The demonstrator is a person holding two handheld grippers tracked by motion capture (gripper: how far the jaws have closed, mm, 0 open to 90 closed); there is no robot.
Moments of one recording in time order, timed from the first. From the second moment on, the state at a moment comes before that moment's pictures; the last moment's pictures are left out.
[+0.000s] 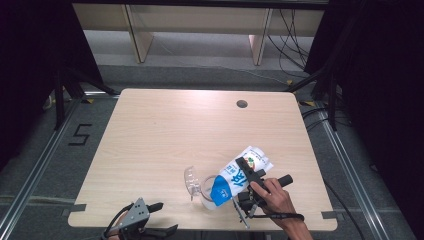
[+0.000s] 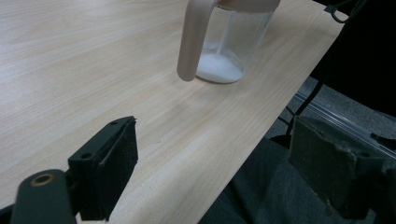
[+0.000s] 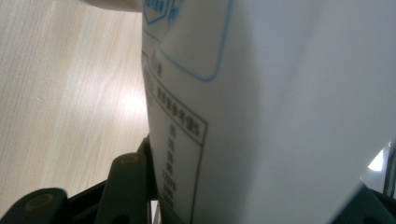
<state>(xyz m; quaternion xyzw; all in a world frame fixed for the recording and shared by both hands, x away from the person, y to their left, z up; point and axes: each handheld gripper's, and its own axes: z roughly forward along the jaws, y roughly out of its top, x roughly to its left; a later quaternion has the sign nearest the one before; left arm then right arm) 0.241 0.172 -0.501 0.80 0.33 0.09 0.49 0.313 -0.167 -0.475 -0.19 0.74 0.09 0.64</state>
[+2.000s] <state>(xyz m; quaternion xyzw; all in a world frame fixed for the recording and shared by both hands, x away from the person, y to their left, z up) 0.240 0.169 -0.501 0.79 0.34 0.09 0.51 0.310 -0.167 -0.473 -0.20 0.73 0.07 0.65</state>
